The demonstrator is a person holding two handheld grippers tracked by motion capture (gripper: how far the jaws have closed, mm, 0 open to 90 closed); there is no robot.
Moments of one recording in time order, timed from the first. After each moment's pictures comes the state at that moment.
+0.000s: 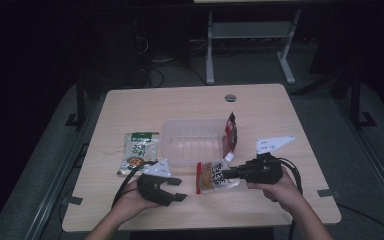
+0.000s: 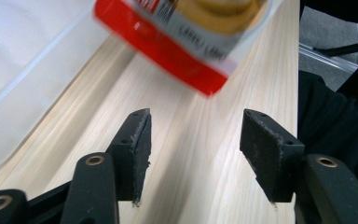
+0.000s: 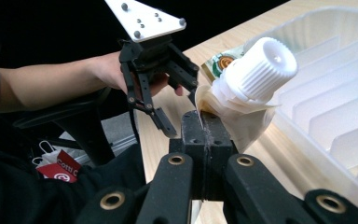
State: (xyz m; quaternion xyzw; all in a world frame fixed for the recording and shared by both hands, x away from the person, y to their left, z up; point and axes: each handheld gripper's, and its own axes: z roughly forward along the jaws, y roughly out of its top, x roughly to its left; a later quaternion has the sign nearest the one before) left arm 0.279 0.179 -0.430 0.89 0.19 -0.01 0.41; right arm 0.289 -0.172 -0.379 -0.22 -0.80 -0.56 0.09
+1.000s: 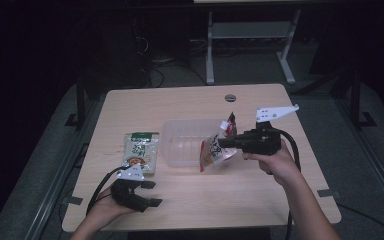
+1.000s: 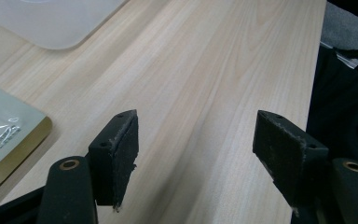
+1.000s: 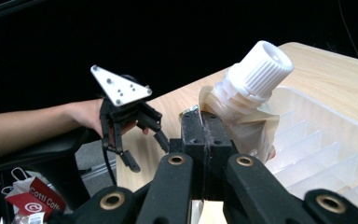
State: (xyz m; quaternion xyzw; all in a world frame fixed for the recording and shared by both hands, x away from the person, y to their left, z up) left arm 0.269 0.236 -0.436 0.89 0.25 0.00 0.38; right arm 0.328 -0.162 -0.318 -0.22 -0.78 -0.58 0.04
